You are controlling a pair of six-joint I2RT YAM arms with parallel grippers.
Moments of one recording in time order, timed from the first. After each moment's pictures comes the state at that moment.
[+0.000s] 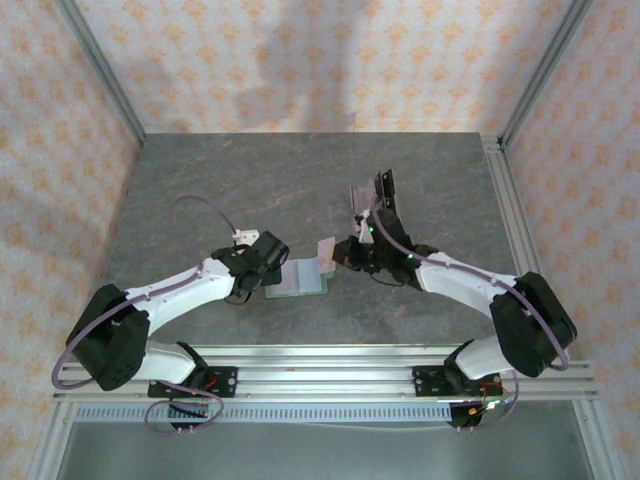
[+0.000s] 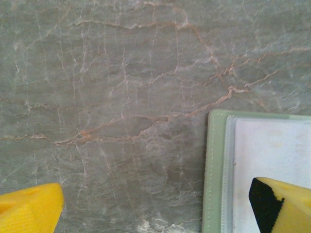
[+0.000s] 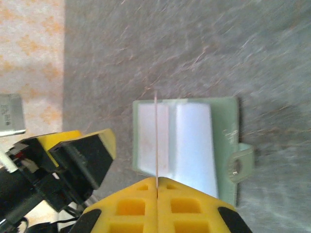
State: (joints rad) left arm -0.63 1.36 0.77 -0.67 -0.46 -0.77; right arm 0.65 1.42 0.72 0.05 -0.42 0.90
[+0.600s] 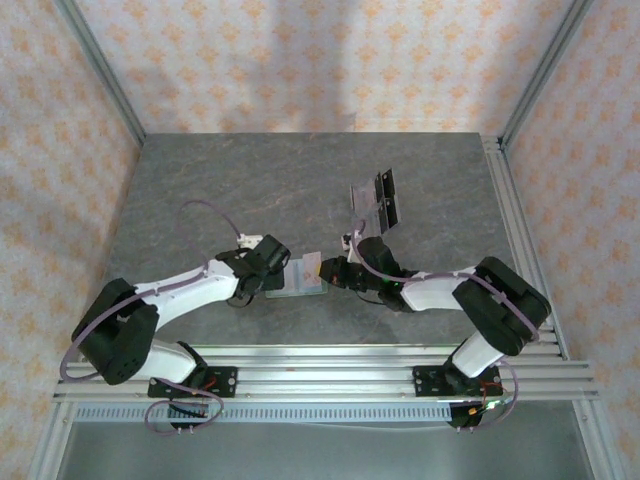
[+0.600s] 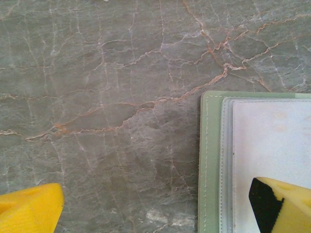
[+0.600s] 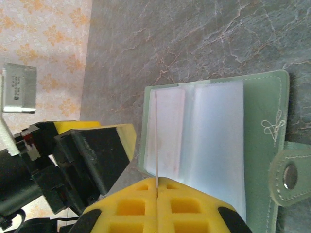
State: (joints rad) left arm -0.63 1.41 0.73 -0.60 -0.41 -0.74; right arm 0.75 1.58 0.54 0.55 -0.39 0.99
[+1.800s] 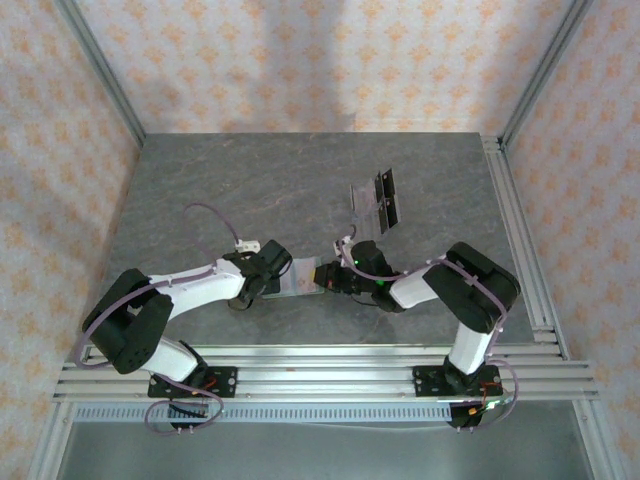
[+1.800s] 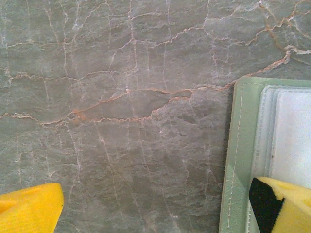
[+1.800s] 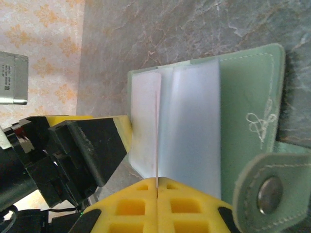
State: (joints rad) left arm -0.63 1.47 0.72 -0.62 -0.47 -0.81; right arm 0.75 1.77 0.56 0.73 -0.47 1.00
